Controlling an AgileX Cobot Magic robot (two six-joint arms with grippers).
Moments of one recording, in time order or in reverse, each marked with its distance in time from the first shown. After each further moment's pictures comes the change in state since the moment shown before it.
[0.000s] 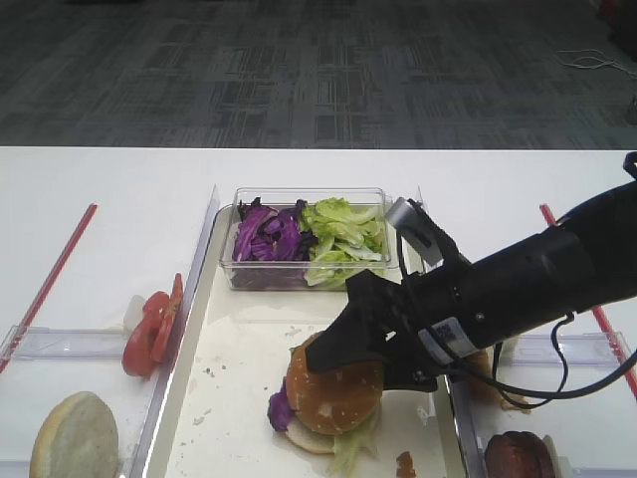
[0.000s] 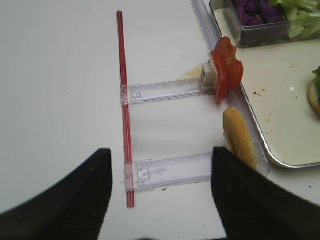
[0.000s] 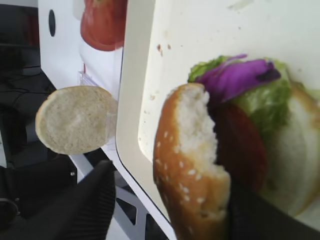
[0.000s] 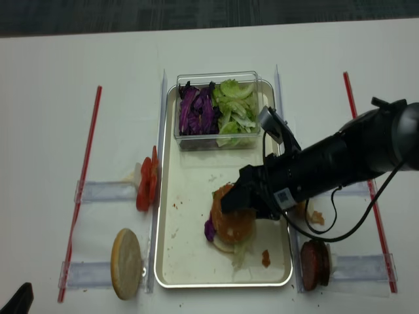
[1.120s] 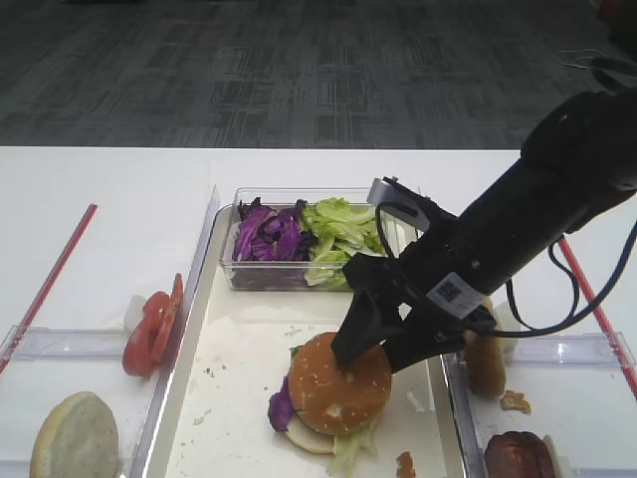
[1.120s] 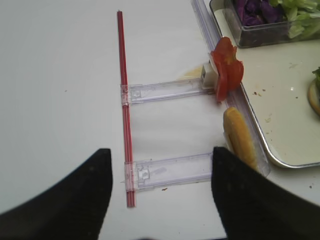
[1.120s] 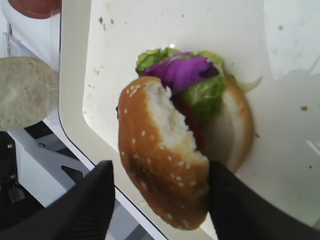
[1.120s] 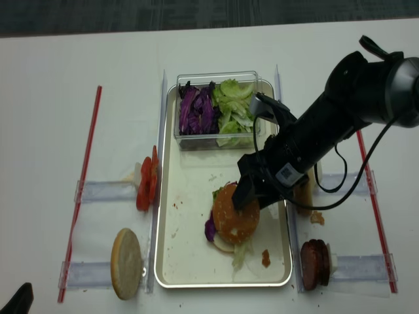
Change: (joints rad) left arm 0.000 0.000 0.000 0.000 0.000 0.000; right arm 0.000 0.009 -0.246 -0.543 0.032 0.448
